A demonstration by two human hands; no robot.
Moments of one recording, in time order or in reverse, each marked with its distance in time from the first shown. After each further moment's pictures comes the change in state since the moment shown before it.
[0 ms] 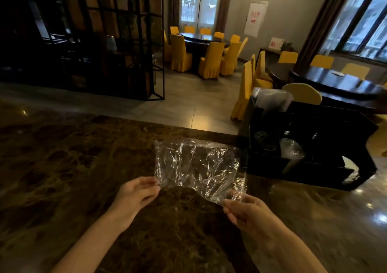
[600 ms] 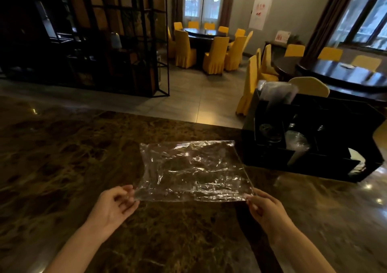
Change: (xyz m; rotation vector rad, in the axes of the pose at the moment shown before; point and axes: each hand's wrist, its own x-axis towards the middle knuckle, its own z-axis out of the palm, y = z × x) left_hand -0.034 -0.006 -0.062 -0.389 0.170 -0.200; right_hand 0.018 0.036 -0.037 0.192 0.286 -0.075
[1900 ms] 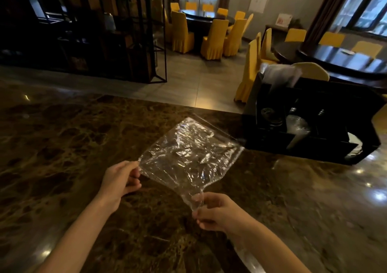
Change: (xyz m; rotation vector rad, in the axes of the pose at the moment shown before) left_hand -0.001 0.005 0.013 0.577 0.017 0.317; right_hand -0.081 0.034 0.101 -0.430 -0.465 0.154
